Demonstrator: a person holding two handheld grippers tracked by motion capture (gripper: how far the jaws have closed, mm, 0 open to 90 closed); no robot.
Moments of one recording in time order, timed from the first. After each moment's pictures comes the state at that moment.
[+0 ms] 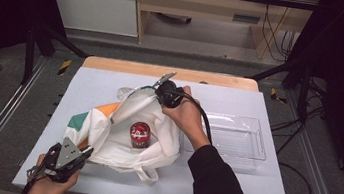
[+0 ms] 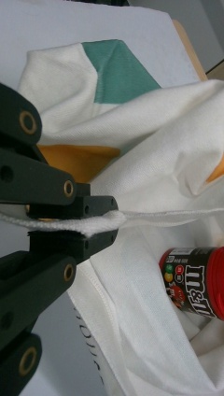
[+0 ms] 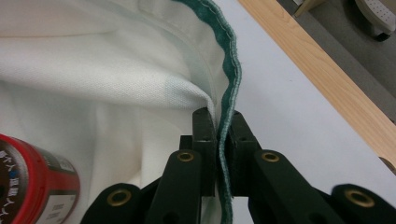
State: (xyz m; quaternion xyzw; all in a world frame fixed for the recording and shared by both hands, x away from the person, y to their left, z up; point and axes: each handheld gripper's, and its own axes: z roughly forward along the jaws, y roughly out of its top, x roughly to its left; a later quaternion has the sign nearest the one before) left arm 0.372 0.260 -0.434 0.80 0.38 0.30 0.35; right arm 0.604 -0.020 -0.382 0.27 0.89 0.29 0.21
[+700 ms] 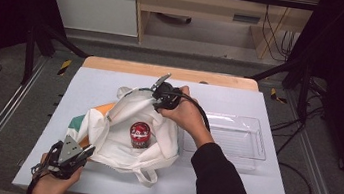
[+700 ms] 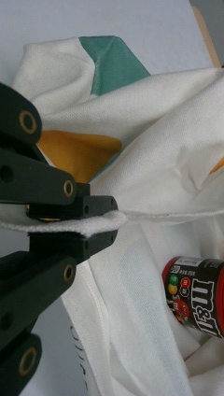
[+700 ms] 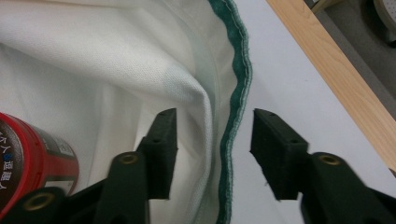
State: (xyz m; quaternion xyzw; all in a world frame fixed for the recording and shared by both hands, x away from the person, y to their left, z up) left arm 0.385 0.262 -0.448 0.79 0.40 0.29 0.36; right arm 0.606 -0.013 -0.389 0.23 0.91 0.27 0.21
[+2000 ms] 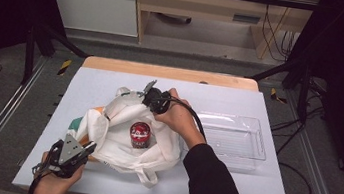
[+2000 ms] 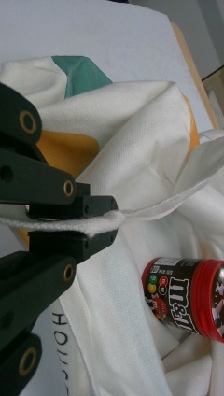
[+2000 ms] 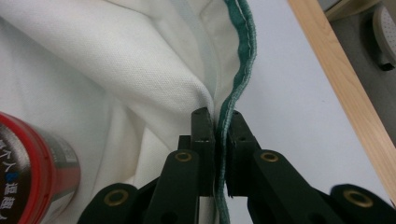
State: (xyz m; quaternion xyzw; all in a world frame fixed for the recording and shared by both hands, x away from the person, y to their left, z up) left arm 0.384 0.257 -0.441 0.78 0.39 0.31 0.37; right arm 0.598 0.013 -0.403 0.18 0.93 0.24 0.23
